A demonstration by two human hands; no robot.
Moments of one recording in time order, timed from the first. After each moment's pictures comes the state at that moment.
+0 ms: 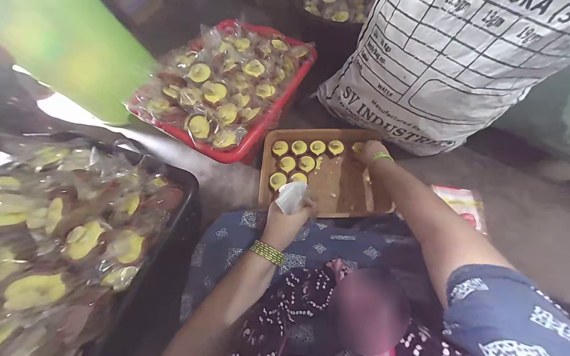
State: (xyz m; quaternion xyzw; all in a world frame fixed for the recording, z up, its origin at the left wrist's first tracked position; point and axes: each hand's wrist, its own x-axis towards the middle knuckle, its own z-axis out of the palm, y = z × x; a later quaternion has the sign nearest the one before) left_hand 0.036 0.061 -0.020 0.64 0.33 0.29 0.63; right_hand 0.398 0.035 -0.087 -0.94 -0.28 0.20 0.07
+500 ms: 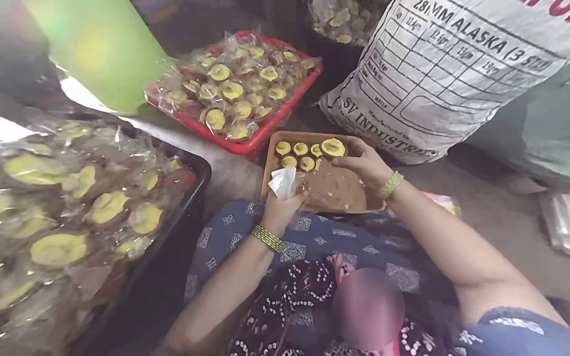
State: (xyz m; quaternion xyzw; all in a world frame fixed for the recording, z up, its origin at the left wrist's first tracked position) left_hand 0.019 0.062 -0.007 0.54 0.36 0.30 0.71; right_hand 0.263 -0.006 0.042 -0.64 -0.37 0.40 0.54
